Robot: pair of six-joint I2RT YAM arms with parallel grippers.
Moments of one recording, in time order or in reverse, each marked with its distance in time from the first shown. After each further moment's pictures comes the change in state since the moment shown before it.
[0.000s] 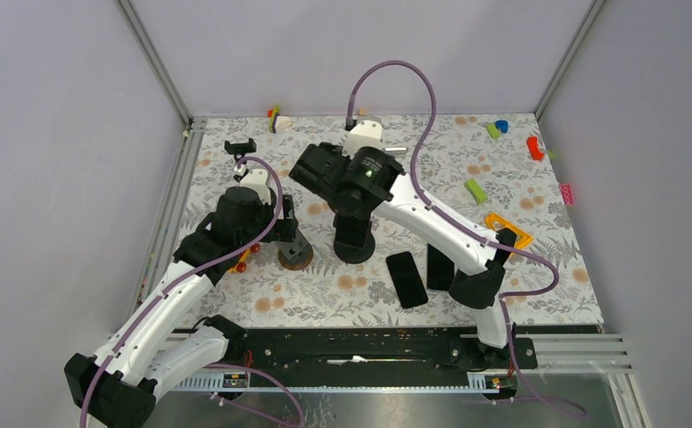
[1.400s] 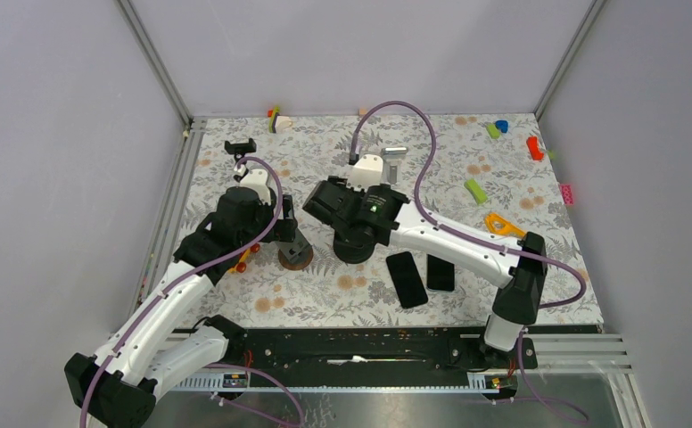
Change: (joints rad) left arm 0.000 0.000 0.000 -0.004 -0.007 0.000; right arm 0.033 -0.248 -0.652 0.420 -0.063 -0.025
